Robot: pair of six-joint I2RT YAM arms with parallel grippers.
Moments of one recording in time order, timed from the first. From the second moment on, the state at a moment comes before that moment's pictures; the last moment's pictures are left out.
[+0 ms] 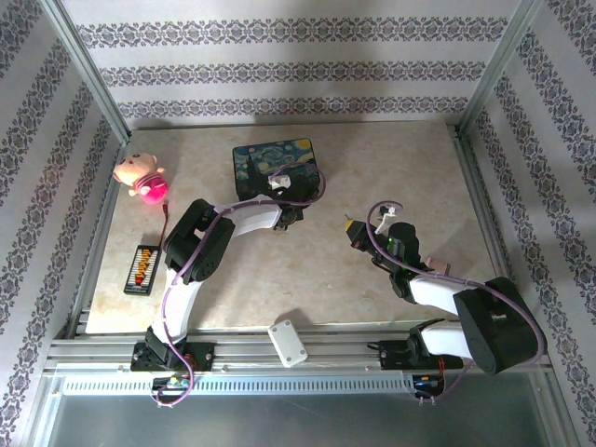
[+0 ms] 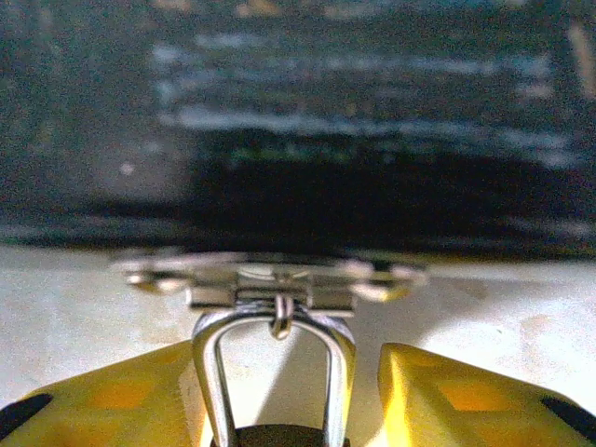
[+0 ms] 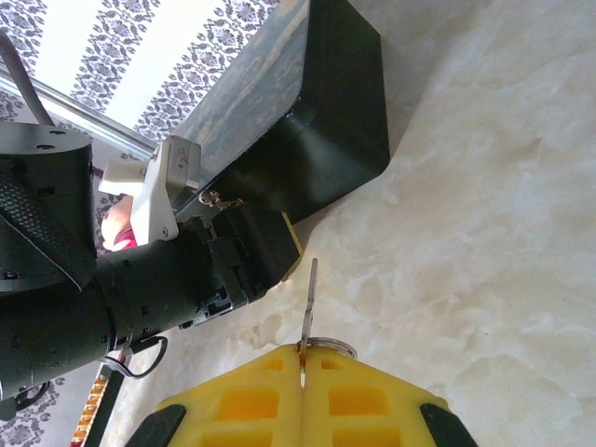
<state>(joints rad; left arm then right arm) -0.65 2.15 1.49 -0.44 -0.46 -0.79 0.32 1.28 0.26 0.73 -0.30 0.84</state>
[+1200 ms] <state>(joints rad) -0.64 2.06 1.45 -0.44 -0.07 -1.04 0.48 1.75 0.27 1.14 -0.28 0.86</state>
